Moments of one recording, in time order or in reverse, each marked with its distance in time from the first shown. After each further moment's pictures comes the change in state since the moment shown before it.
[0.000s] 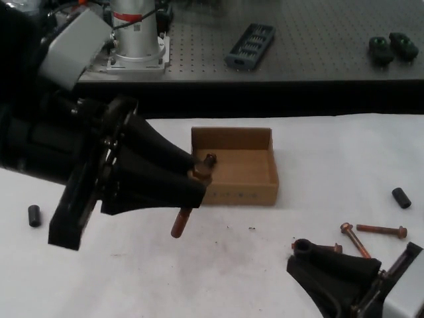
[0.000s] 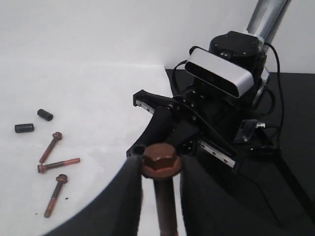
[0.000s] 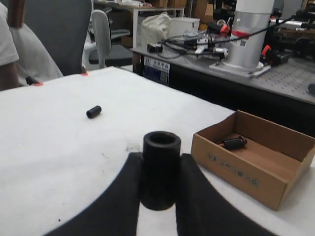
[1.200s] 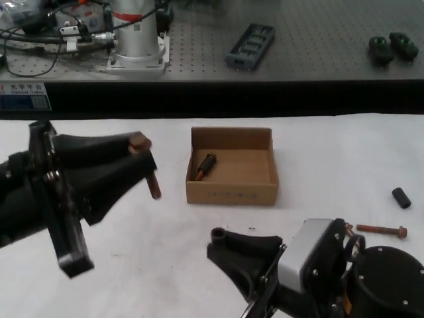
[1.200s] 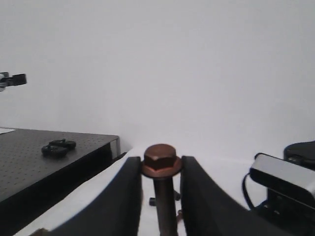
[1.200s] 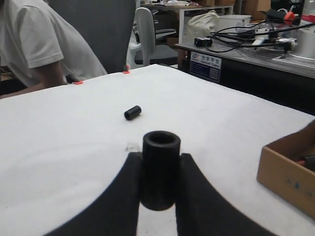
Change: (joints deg) left arm 6.4 -0.5 38.7 -103.7 -17.5 -52.3; right arm -3.8 36.9 -13.8 -21.1 -15.8 3.0
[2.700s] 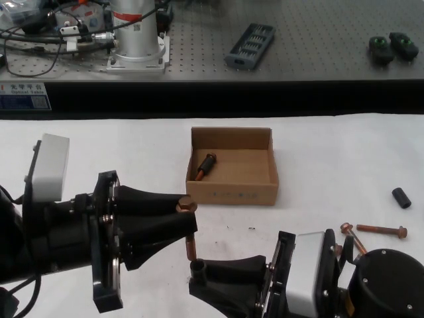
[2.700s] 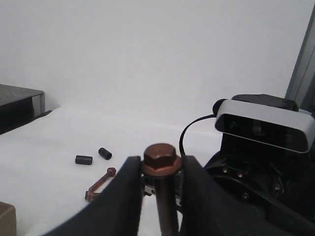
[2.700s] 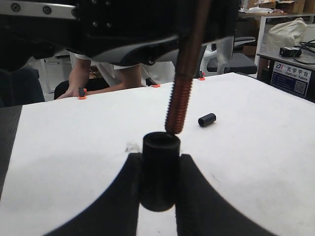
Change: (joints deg) left arm -5.6 15.5 -0.1 -6.9 8.3 -4.0; right arm 0.0 0.8 0.3 -3.4 -15.2 0.3
